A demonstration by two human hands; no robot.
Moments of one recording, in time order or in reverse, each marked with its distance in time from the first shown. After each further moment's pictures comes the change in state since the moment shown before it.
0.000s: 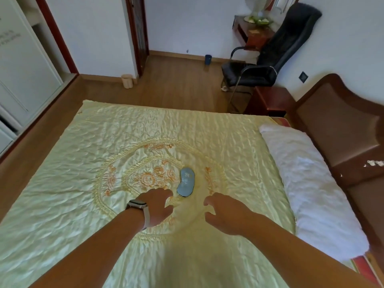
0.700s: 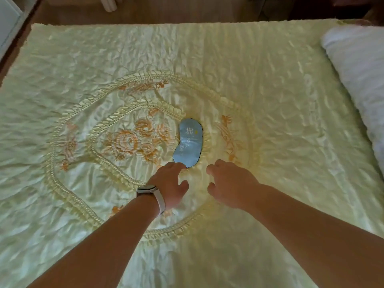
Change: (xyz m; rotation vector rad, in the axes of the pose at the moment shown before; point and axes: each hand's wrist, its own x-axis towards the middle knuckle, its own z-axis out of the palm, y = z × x) left_hand 0.259 -0.050 0.246 -0.196 0.051 -0.130; right_hand 0.235 0.181 0.222 -0.033 -0.042 0.012
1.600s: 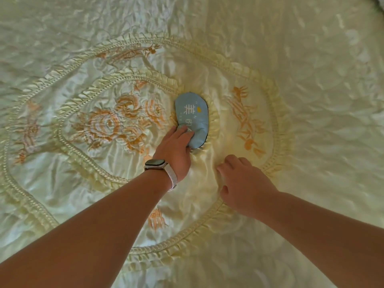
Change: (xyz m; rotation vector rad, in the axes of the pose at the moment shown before) left_hand 0.110 -0.029 0.080 -0.053 0.283 0.195; right_hand 0.051 0.058 0.121 -0.063 0.112 -0.069
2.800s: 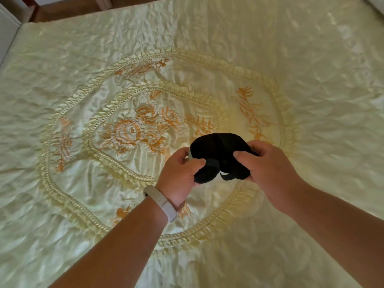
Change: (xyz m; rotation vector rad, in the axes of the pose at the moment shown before) left_hand -0.078 0.048 -0.076 -1.133 -0.106 -0.524; right_hand -0.028 -0.046 -0.057 1.336 0.273 0.490
